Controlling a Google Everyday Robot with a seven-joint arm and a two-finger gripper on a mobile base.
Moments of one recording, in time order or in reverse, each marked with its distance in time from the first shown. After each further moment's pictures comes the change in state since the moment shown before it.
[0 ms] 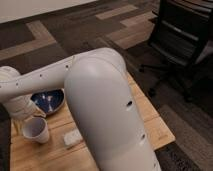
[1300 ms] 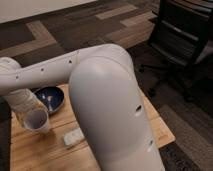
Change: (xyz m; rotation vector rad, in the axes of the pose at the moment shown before) arm -0.003 -0.022 -0.065 0.011 -0.034 0.184
